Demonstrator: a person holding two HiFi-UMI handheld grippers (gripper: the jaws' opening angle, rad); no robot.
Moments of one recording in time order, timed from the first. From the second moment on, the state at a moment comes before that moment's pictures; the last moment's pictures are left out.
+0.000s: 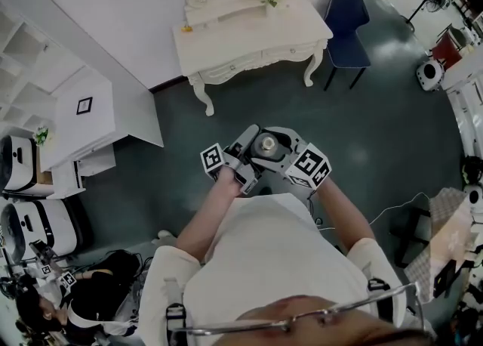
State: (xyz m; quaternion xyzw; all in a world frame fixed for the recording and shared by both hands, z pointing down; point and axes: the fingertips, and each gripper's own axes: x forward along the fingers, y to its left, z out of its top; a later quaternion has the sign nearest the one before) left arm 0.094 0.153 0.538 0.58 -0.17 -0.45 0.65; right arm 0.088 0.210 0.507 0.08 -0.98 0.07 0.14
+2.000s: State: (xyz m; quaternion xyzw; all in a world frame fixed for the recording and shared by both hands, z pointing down) left arm -0.043 -0.087 0.547 0.60 -0.12 -0.38 0.70; right arm -0.061 -0.033 0.519 0.17 -0.97 0.09 0.15
